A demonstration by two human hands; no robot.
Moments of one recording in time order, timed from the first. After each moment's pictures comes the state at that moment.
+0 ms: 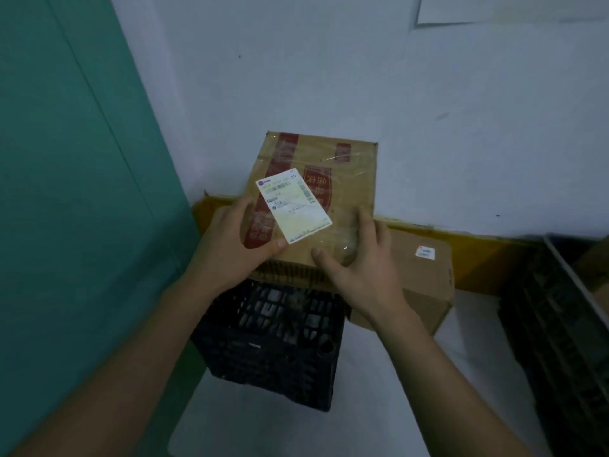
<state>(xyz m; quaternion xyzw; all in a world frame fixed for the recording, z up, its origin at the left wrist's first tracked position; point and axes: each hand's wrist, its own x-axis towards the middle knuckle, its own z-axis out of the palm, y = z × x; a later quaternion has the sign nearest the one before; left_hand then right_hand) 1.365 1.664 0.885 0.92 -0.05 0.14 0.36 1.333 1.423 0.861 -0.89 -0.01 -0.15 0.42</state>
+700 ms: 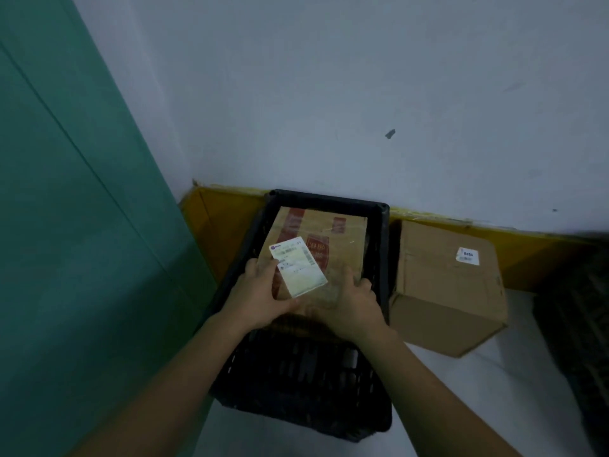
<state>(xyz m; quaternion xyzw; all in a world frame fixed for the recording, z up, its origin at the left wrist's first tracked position) 1.485 1.701 0.730 0.96 -0.06 -0.12 0.25 1.444 1.482 0.736 -0.94 0.09 0.14 0.30</state>
